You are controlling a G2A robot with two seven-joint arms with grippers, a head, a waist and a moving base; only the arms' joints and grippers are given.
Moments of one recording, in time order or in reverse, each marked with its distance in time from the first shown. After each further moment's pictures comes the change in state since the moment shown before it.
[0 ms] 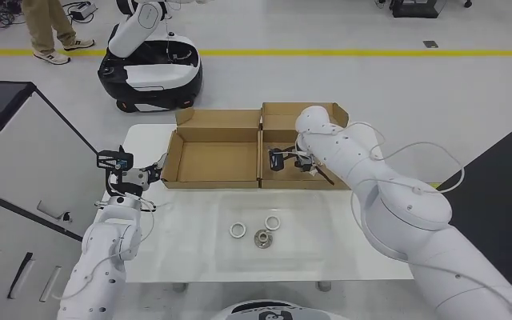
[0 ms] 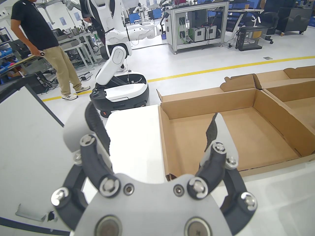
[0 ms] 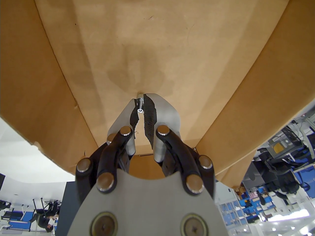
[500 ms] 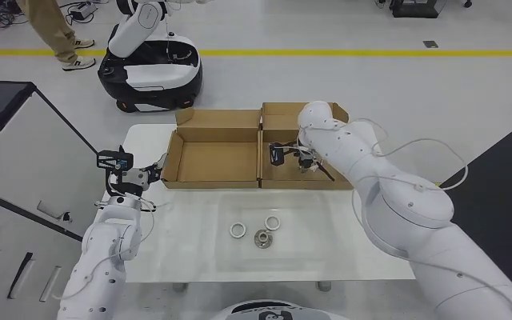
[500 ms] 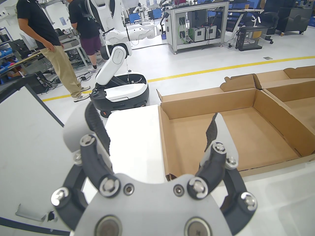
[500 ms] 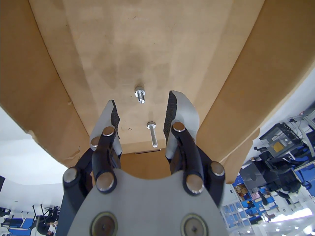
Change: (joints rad) left arm 0.000 0.000 0.000 0.000 0.000 0.000 0.000; right arm 0.031 0.000 0.000 0.019 -0.002 0.000 -0.048
